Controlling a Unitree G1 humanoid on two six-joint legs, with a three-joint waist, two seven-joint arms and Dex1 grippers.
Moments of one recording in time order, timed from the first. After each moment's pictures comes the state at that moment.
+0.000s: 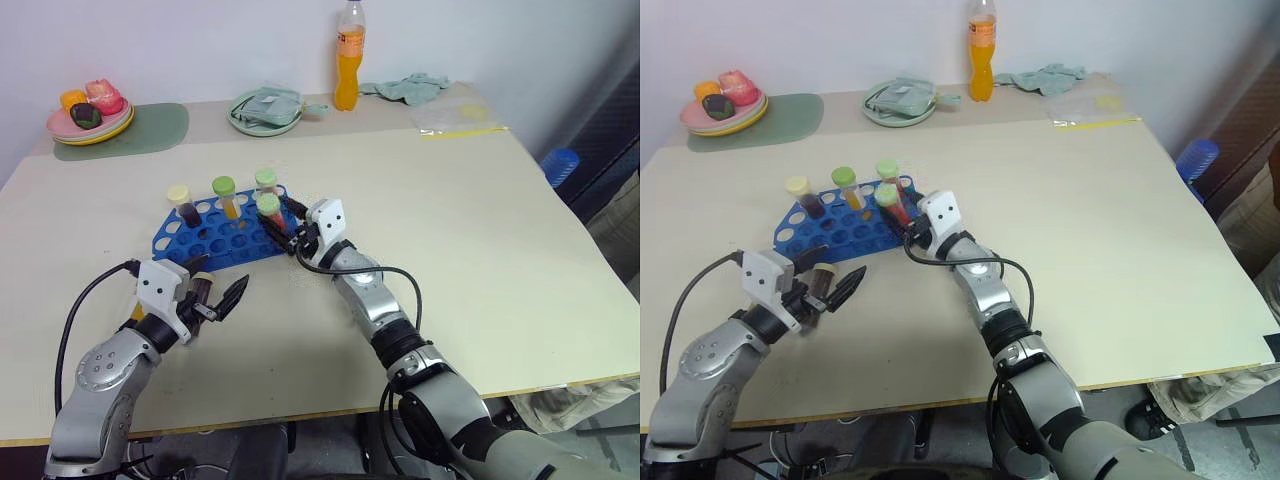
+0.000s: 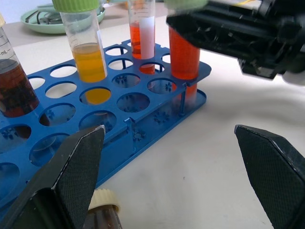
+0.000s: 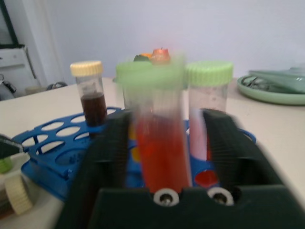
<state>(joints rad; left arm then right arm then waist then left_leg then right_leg) 0.15 0.47 0.20 -0.43 -0.41 0.29 -0.51 -0.70 0.13 0.17 0.66 0.11 -0.30 0.47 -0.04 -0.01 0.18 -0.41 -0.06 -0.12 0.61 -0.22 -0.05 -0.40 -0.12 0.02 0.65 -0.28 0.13</state>
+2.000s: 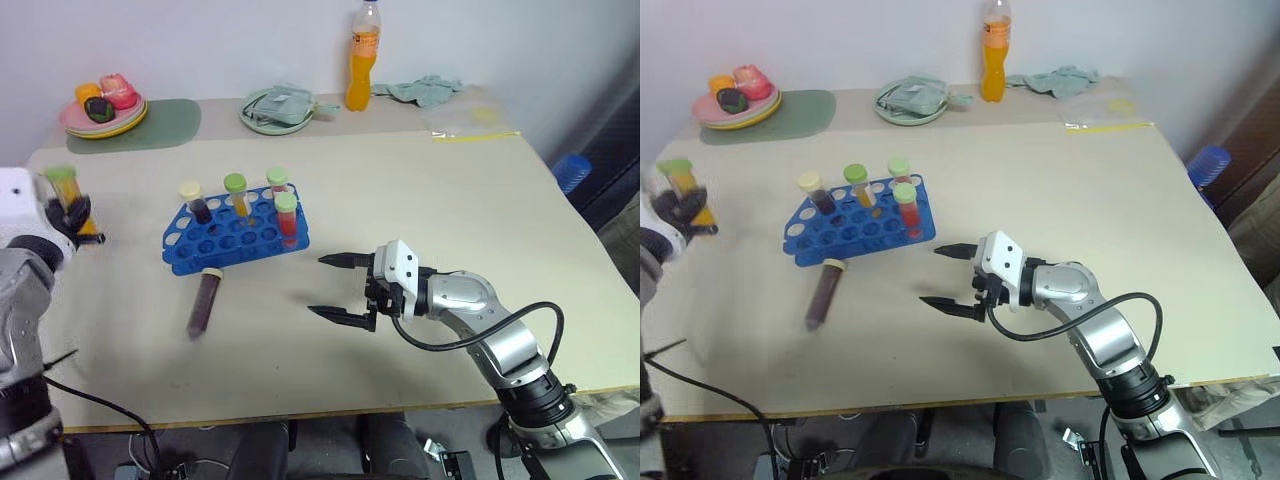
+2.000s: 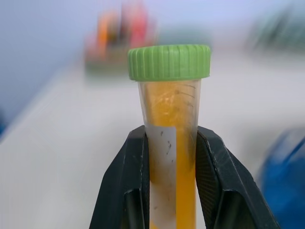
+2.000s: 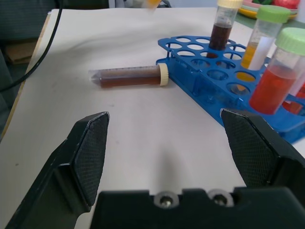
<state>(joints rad) -0.21 0.55 0.60 -0.42 -0.46 0.64 -0.23 -0.34 -0.48 0.27 -0.30 0.30 0.33 0.91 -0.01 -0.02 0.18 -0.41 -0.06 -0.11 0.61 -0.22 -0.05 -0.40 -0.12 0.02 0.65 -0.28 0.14</state>
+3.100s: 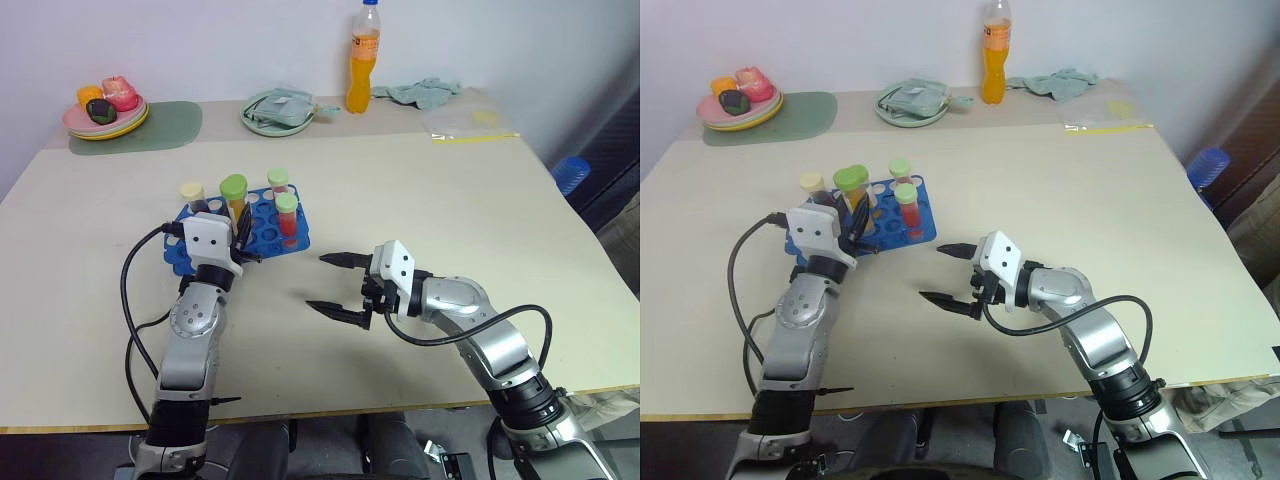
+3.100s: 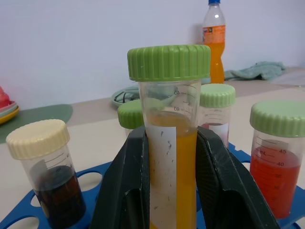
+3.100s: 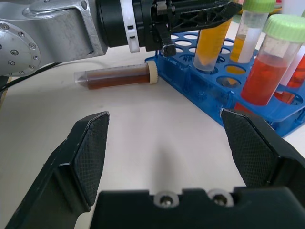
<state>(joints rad) -0.19 0.13 0.05 -0.17 -0.06 0.02 -0.13 -0.32 -0.44 0.27 -0.27 0.28 0.32 0.86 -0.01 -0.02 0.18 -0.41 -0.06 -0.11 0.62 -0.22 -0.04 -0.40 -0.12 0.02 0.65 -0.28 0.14</state>
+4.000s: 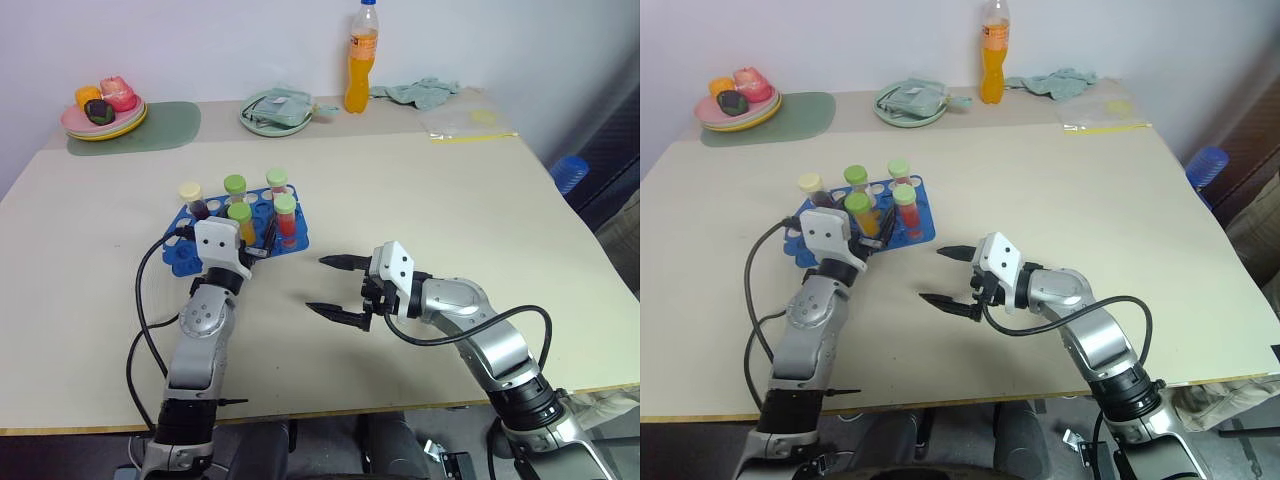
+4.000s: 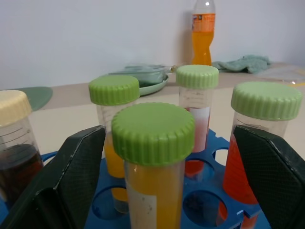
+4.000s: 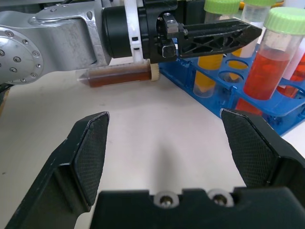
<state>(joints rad) -0.18 0.12 0.05 -0.19 -0.11 0.07 -0.15 -0.32 -0.44 0.27 -0.28 0.29 0.35 0.87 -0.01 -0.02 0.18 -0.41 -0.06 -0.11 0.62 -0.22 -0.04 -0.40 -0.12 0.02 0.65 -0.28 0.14</state>
